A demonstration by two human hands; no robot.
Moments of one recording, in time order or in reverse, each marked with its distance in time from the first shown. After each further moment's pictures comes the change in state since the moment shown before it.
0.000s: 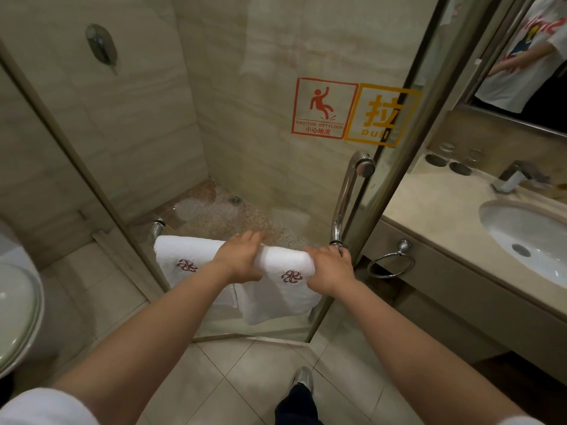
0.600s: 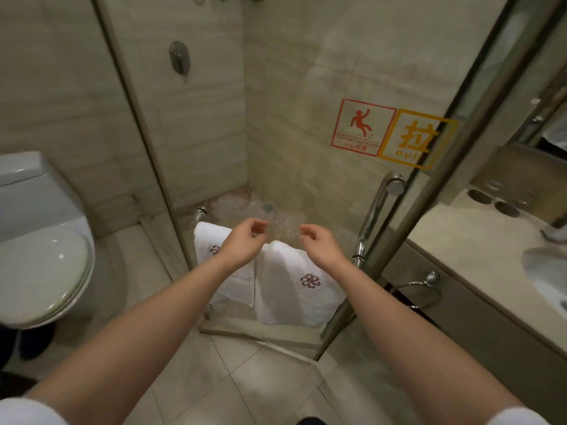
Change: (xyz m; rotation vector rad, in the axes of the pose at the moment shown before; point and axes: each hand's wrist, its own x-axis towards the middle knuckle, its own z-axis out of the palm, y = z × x) left_hand -0.050 0.001 -0.027 -0.856 0.414 -0.381; right_hand 0.016 -0.062 -0.036 0.826 0.060 -0.108
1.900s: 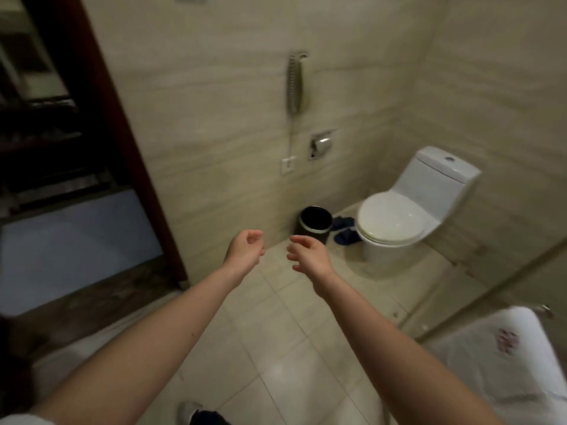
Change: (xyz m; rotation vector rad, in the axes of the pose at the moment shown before) left_hand -0.445 -0.087 -0.045 -0.590 1.649 -0.738; right_hand -0.296 -0.101 0.244 -0.072 -1.409 -0.411
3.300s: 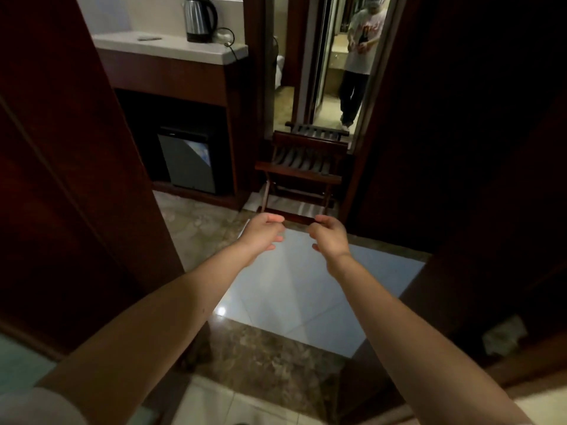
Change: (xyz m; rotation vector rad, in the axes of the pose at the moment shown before) left_hand 0.375 0.048 -0.685 -0.223 0.695 -0.144; right_hand 0.320 -0.263 0.780 -0.162 -0.649 -0.198
